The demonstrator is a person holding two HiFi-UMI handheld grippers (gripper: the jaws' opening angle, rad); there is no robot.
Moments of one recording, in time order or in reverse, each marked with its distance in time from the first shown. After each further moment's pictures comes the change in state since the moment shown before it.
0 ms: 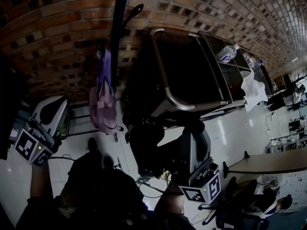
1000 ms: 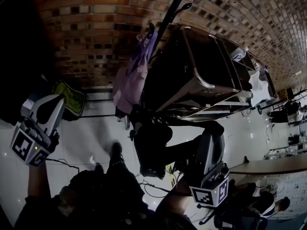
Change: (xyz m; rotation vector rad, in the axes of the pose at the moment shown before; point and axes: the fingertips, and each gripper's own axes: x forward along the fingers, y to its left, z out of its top) left arm -0.246 -0.026 0.020 0.011 -0.016 0.103; right arm -0.076 0.180 0.034 -0.044 -0.028 0.000
